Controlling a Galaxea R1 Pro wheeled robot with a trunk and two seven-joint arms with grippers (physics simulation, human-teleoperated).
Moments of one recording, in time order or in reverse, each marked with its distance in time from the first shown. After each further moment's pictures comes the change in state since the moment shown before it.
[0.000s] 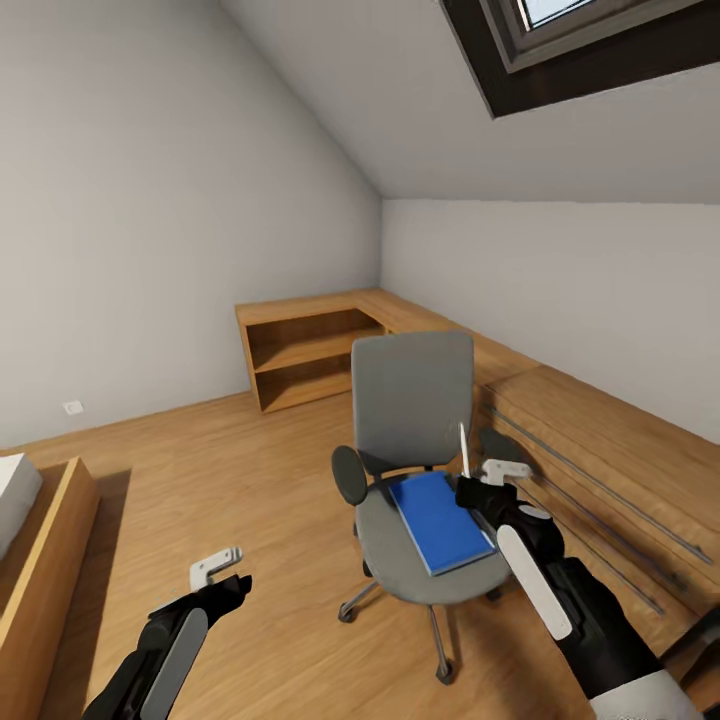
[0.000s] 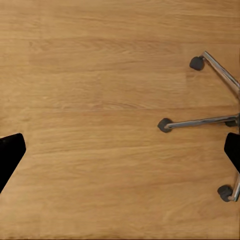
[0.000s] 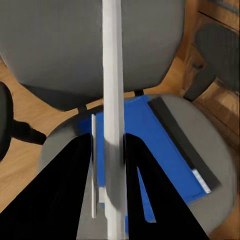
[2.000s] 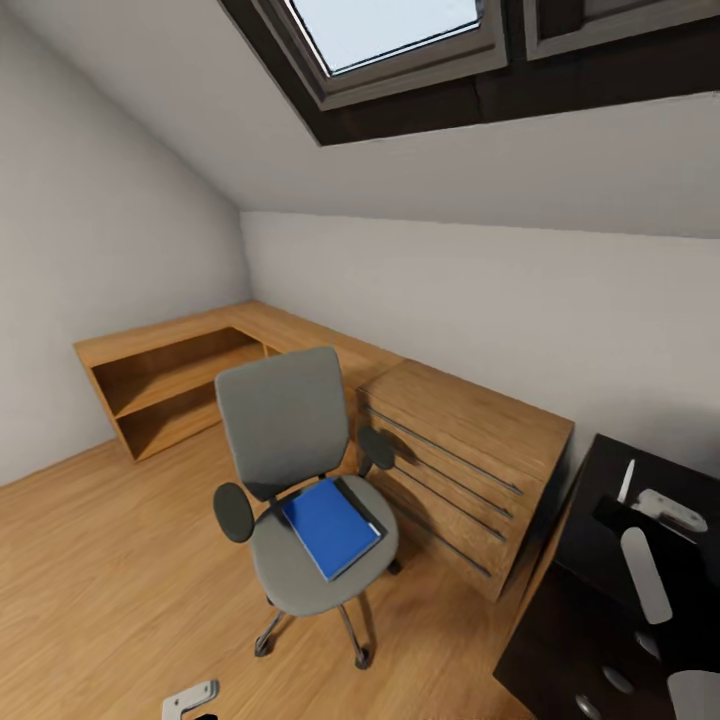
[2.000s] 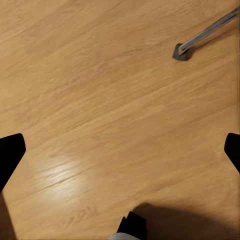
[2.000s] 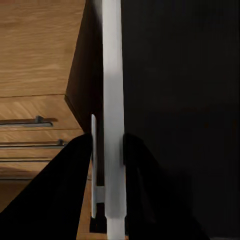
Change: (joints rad) left arm 0.000 -0.007 -0.030 0.744 -0.191 -0.552 -0.010; right arm -0.002 -0.076 -0.606 0.176 0.122 -0.022 0.000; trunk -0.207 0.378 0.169
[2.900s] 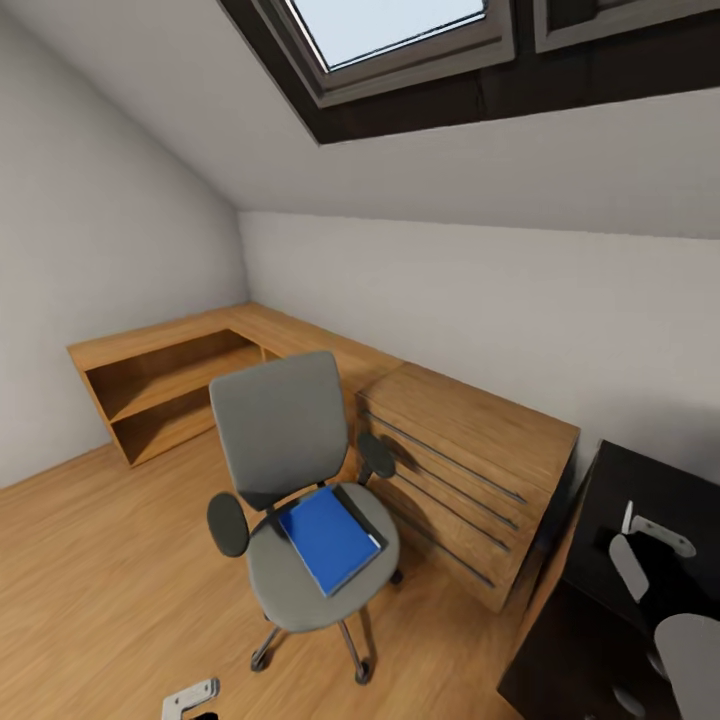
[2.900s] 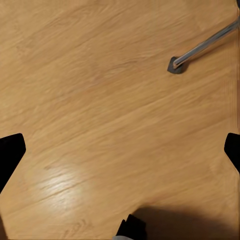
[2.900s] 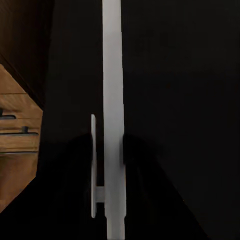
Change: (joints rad) left arm 0.000 -0.001 -0.001 0.000 -0.001 -0.012 0.002; right arm -0.194 -0.074 0.003 0.578 0.114 -0.138 0.030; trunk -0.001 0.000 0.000
